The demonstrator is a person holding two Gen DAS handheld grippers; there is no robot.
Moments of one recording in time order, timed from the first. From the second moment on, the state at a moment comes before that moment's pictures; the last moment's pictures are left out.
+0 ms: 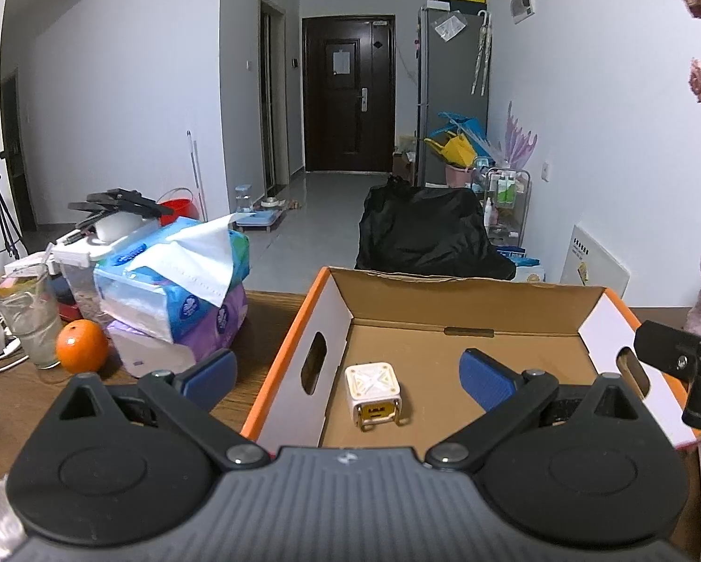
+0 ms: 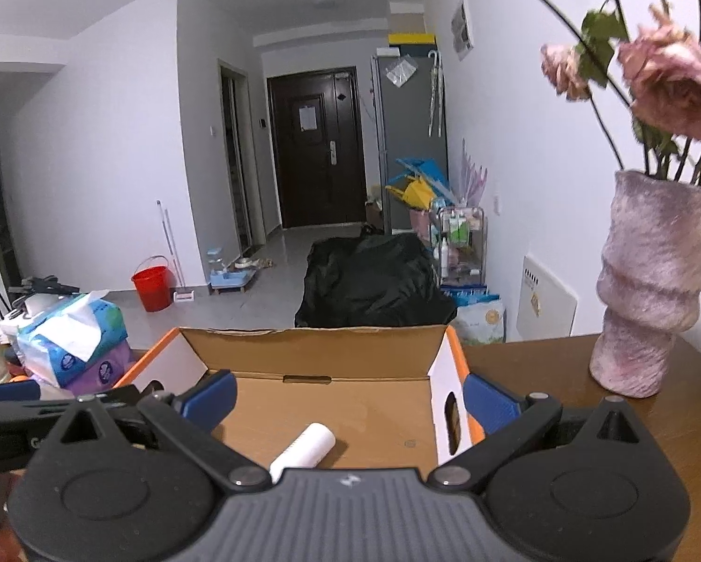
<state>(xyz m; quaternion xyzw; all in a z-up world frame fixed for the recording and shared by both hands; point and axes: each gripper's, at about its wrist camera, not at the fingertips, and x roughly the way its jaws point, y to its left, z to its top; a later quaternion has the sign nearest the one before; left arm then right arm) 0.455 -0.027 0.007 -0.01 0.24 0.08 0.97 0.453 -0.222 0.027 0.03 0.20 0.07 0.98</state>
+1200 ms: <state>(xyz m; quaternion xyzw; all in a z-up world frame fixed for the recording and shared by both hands) 0.309 -0.015 0.002 0.01 0.24 0.07 0.97 0.299 -0.241 0.021 0.00 0.17 0.11 0.98</state>
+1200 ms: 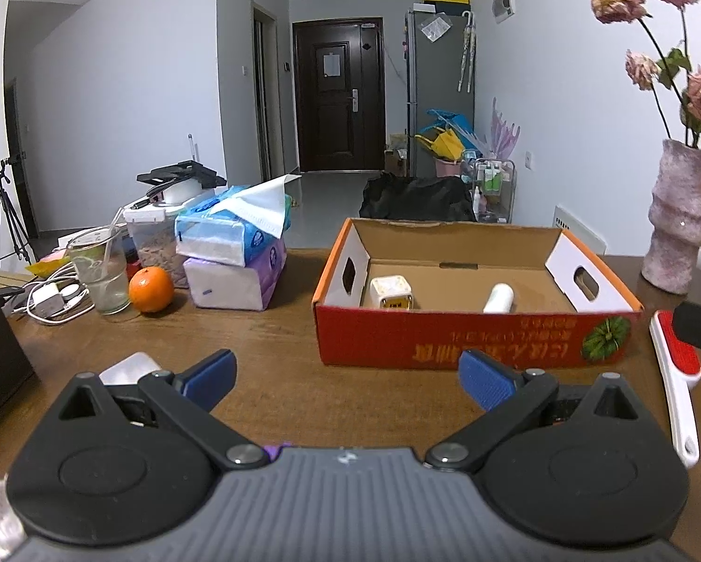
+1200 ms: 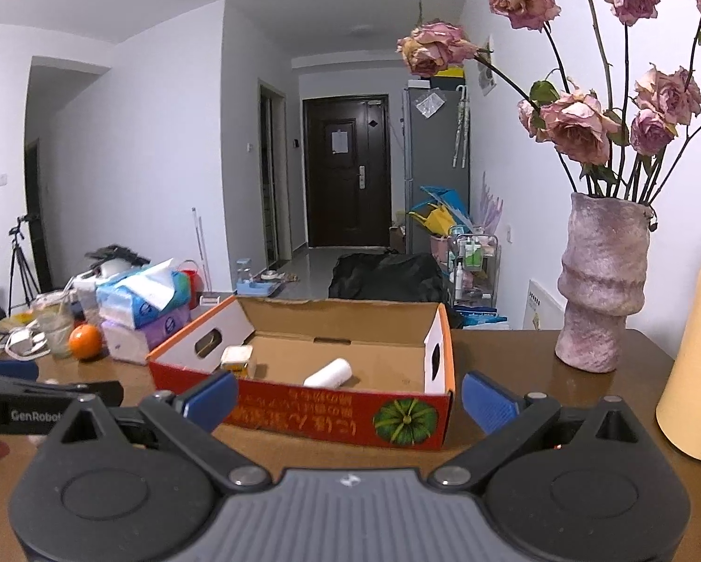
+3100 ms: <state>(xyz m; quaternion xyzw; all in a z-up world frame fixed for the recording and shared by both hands) 0.216 -0.023 -0.070 0.02 0.34 -0.02 0.94 0.204 -0.244 -0.052 0.00 0.24 0.10 0.96</state>
